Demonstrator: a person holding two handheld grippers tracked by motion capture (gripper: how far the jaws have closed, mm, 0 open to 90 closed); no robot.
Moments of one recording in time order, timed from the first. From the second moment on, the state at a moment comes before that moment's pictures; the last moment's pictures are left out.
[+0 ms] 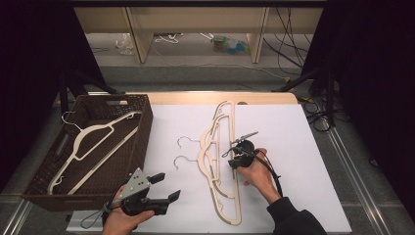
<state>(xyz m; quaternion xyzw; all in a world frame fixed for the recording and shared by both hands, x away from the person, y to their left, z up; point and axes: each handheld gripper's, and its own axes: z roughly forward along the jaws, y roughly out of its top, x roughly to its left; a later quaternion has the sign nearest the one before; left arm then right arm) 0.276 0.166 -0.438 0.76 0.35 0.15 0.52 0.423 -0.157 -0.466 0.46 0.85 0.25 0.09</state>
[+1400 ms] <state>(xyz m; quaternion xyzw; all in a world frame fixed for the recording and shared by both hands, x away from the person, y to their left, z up) 0.278 0.165 -0.440 0.77 0.35 0.14 0.52 0.422 -0.159 -0.462 0.44 0.86 0.25 0.08</state>
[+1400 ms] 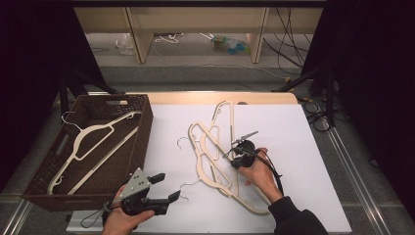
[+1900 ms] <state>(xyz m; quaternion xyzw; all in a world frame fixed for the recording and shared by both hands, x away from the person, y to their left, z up) 0.310 0.123 -0.460 0.82 0.30 0.15 0.46 0.421 -0.157 -0.436 0.41 0.87 0.25 0.10</state>
